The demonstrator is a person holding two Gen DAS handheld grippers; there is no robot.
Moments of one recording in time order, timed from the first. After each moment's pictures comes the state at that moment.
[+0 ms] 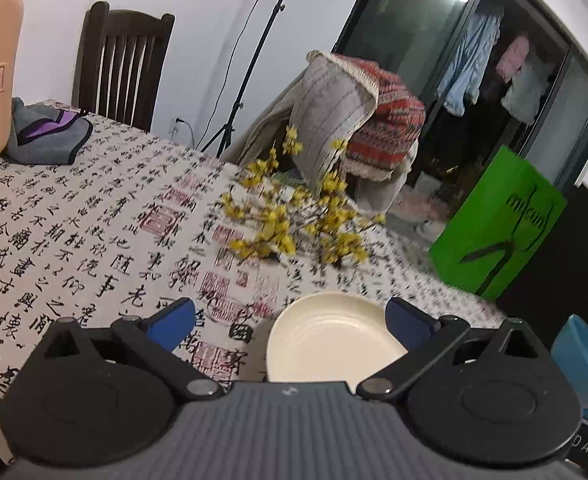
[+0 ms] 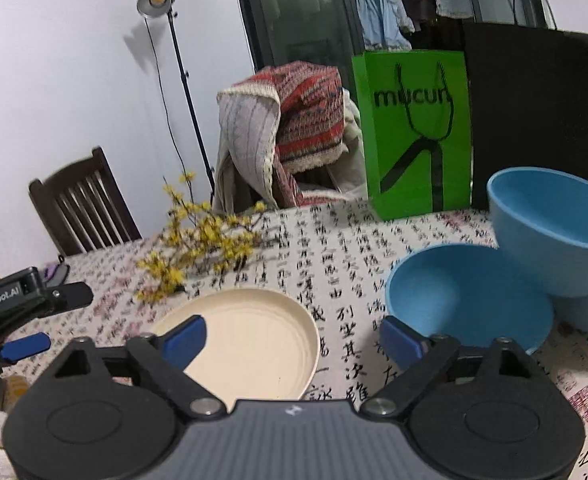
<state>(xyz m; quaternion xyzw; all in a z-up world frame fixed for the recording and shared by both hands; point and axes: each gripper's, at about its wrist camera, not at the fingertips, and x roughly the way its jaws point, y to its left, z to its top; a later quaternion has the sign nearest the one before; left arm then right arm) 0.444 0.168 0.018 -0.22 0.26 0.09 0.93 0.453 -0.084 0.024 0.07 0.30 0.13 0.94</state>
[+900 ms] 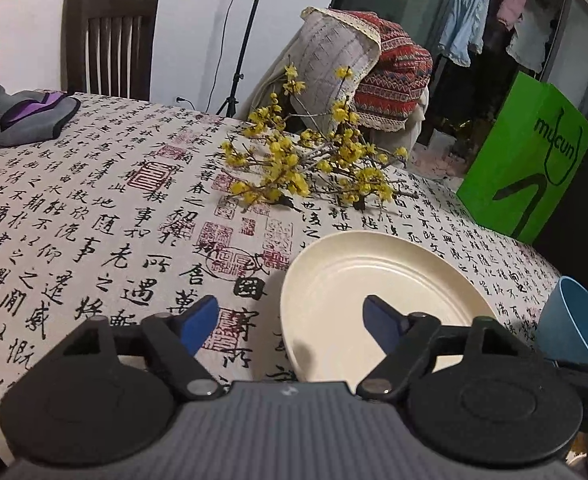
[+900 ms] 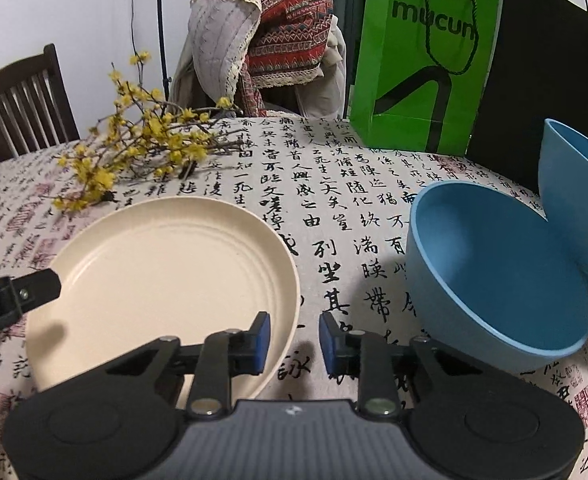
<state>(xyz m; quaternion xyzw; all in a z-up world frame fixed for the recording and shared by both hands) 0.470 0.149 -0.031 -0.17 0.31 0.10 0.93 0.508 -0.039 -0.036 -0.04 0.39 0.06 0.92</state>
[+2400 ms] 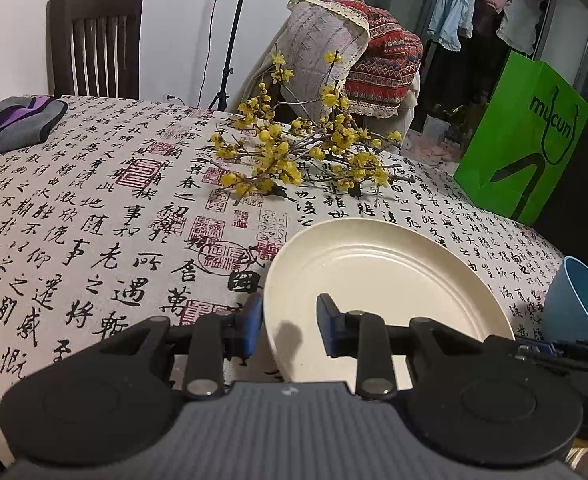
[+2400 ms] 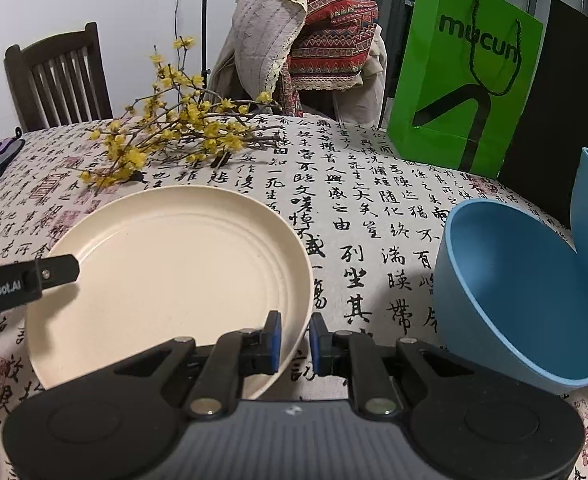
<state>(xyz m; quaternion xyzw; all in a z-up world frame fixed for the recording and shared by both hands) 0.477 0.146 -0.037 -0.15 0.32 0.09 0.93 0.507 -0.034 -0.039 -0.08 0.38 0.11 0.91</state>
